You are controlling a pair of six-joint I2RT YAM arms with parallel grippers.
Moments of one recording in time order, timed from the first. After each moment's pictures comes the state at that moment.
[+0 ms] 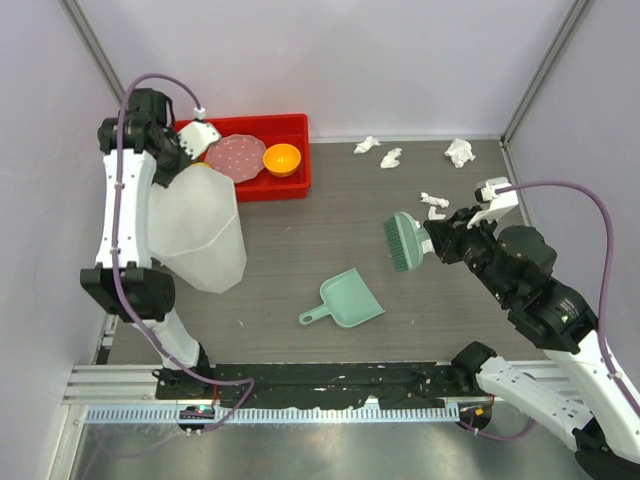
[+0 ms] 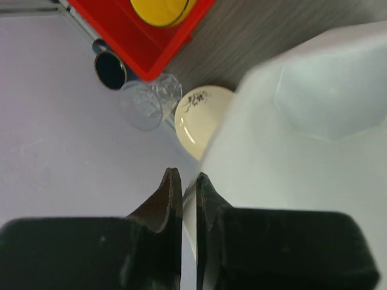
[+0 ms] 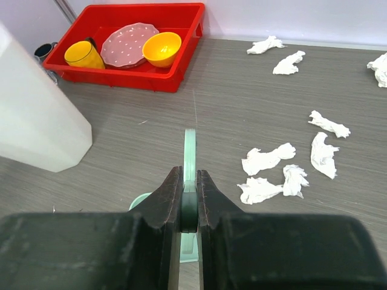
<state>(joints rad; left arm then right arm) 0.03 1.69 2.05 -1.37 -0.05 0.95 0.64 0.68 1.10 -0.61 0.24 0.26</state>
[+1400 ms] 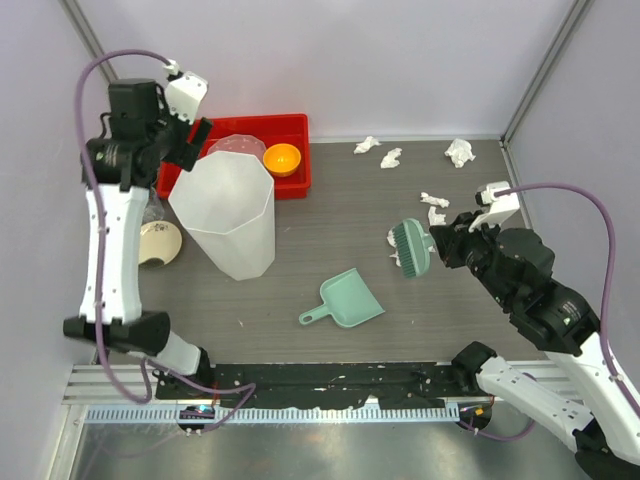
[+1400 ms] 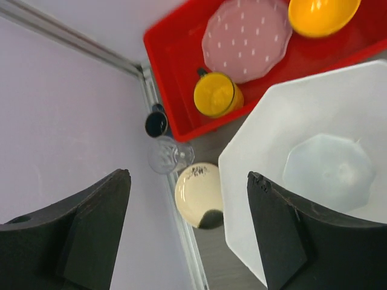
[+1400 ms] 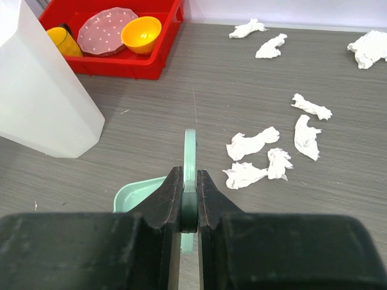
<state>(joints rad) -0.10 1.60 2.12 -1.13 -0.11 0.52 0.64 0.65 1.09 -0.68 0.29 0.26</state>
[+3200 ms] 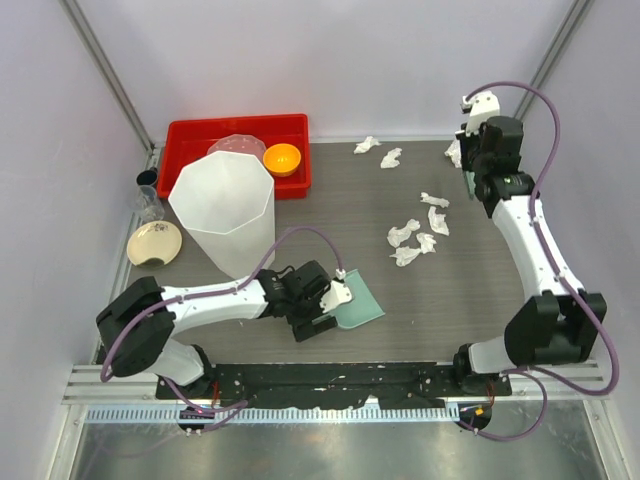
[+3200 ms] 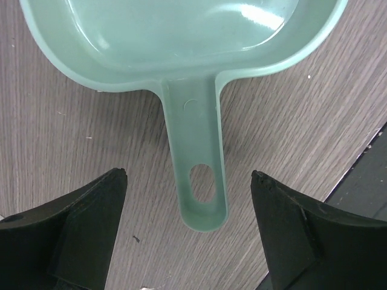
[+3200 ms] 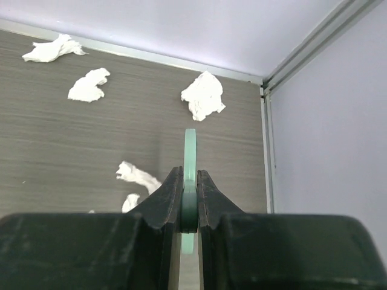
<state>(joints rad) -1.03 1.45 0.81 -0.48 0.02 0.21 0.05 1.37 1.31 -0.25 0.12 -0.27</state>
